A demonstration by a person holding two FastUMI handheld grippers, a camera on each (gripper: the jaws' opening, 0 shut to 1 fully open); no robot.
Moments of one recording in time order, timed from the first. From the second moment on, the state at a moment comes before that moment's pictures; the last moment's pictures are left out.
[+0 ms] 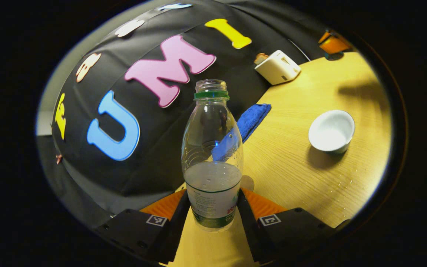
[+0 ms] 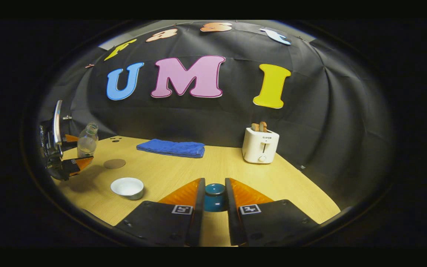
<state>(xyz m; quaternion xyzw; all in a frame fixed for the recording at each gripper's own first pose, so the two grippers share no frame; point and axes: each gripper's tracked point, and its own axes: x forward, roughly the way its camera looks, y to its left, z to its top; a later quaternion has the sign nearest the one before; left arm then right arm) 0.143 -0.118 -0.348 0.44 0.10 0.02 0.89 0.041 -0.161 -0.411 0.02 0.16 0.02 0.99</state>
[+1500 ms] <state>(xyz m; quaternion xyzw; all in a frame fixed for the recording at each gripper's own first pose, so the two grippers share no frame) 0.165 -0.119 -0.352 0.76 0.05 -0.01 0.65 0.031 -0.178 -0.411 -0.02 0.15 0.03 0.99</state>
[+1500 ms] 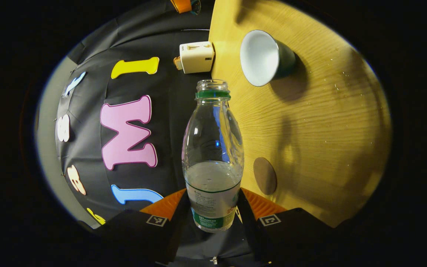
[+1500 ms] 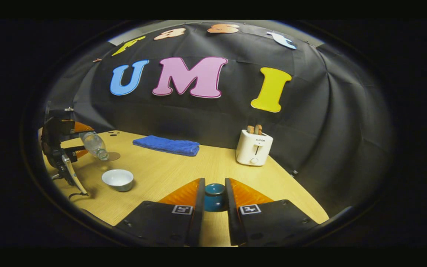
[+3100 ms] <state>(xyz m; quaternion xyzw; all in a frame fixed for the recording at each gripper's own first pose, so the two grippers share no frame) 0.178 -0.149 -0.313 0.85 -0.02 -0.02 0.53 0.031 -0.181 -0.414 -0.01 0.14 0.03 0.99</state>
